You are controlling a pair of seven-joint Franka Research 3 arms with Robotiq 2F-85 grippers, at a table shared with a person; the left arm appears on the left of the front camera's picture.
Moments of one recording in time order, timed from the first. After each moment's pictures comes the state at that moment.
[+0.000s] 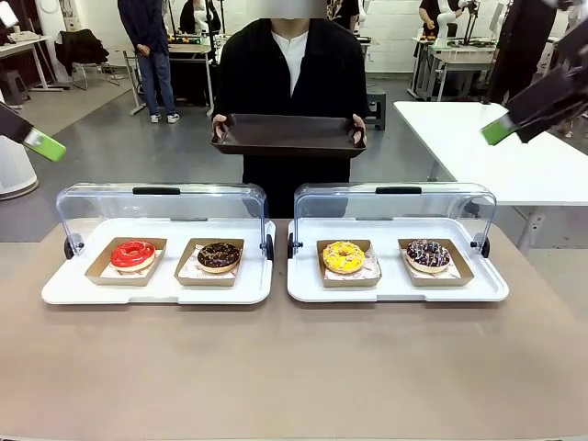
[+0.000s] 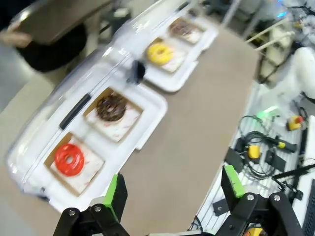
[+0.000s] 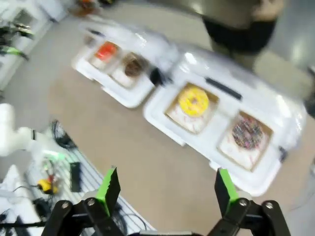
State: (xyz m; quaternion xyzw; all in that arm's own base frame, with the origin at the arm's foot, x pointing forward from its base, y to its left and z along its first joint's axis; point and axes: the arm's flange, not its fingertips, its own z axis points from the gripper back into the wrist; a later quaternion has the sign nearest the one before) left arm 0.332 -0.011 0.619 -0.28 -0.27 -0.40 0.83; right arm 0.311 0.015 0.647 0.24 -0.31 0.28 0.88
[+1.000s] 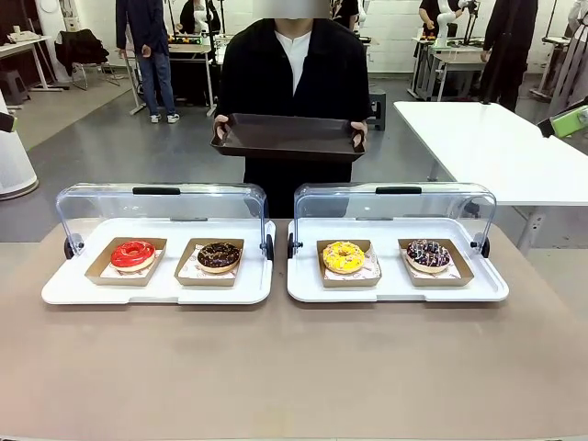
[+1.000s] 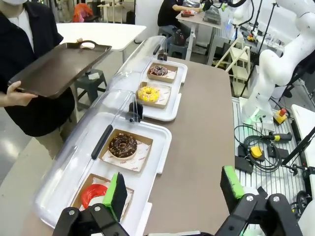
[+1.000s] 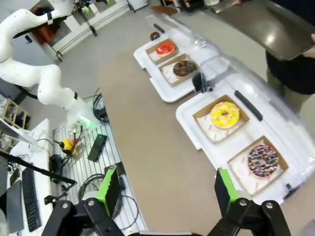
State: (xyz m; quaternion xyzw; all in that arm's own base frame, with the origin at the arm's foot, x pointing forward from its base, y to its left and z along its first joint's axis) left arm 0.389 0.108 0.582 -0.37 -0.37 -0.48 0.70; right arm 0.363 -0.069 0.624 0.34 -0.29 0.42 0.79
